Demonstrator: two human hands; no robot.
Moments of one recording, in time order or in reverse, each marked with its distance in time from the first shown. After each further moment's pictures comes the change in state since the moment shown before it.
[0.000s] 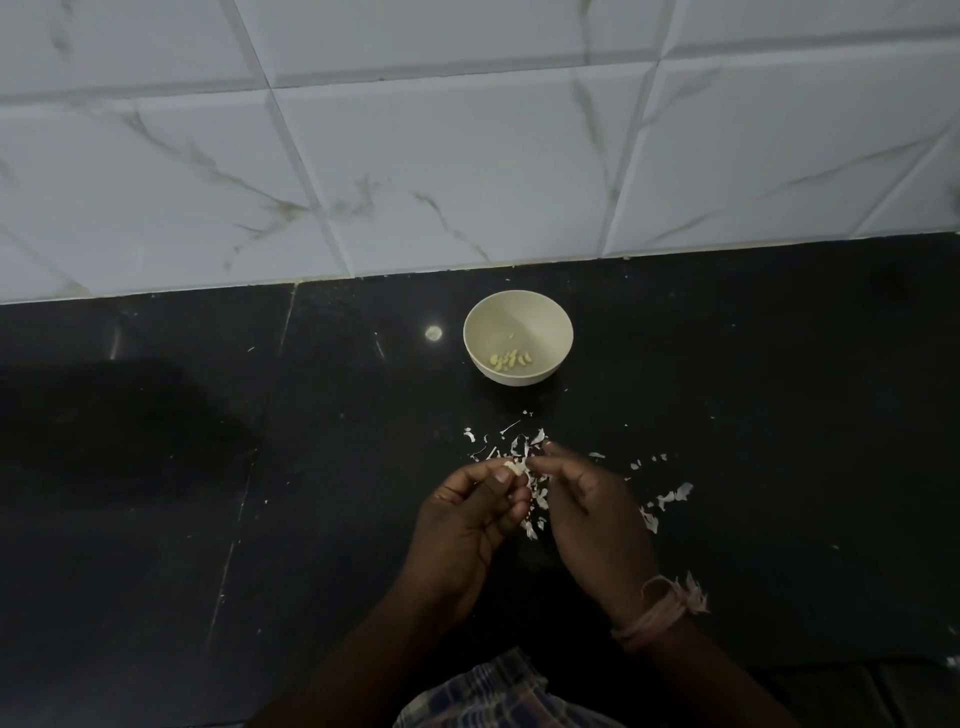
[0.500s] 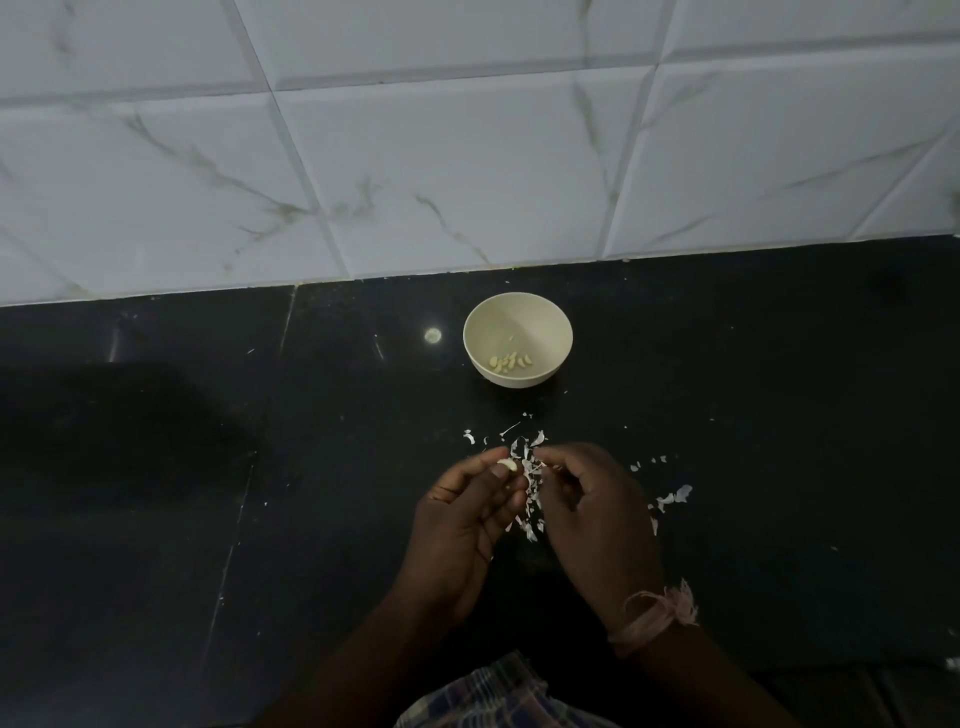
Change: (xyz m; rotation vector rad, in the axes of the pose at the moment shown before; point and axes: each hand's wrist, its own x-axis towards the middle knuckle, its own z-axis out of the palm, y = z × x) left_hand -0.002 0.003 0.003 -0.055 0.003 0.056; right_hand -0.002 -0.007 -0.003 -0.285 0.162 -0.295
